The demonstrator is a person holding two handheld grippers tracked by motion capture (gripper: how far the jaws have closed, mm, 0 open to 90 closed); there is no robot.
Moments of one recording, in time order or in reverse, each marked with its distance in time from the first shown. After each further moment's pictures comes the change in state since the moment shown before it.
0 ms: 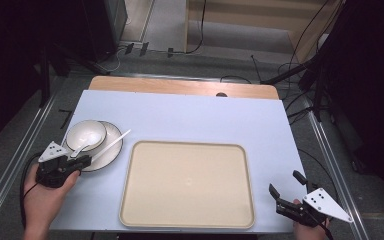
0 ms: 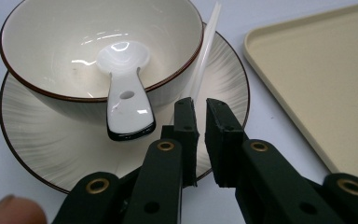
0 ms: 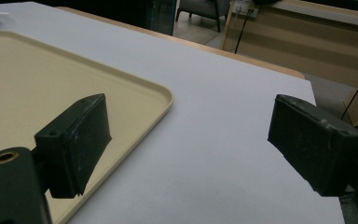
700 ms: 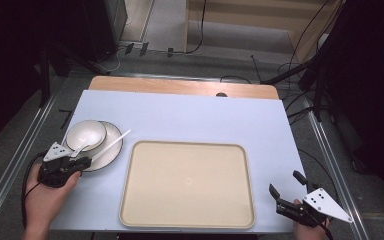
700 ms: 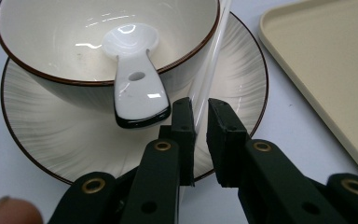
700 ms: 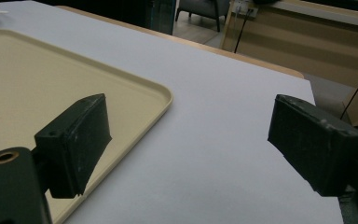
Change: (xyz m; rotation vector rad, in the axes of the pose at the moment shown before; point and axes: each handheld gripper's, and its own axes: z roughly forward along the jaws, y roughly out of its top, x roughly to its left) left arm 0.003 -0.003 0.007 0.045 0.028 0.015; right arm 0.000 -0.001 0.000 0.001 -0.001 0.000
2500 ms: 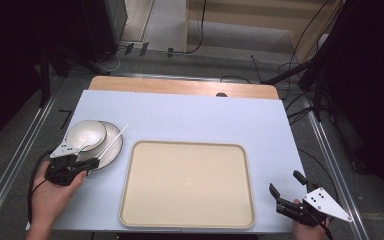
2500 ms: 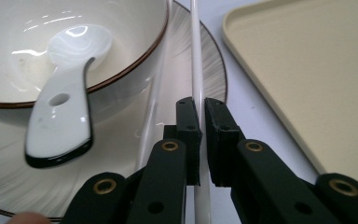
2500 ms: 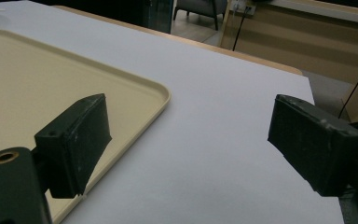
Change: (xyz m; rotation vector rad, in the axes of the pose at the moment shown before) left arm -0.014 0.009 0.006 0.029 -0.105 -0.002; right arm -0.001 -0.002 0.002 0.004 -0.007 0.010
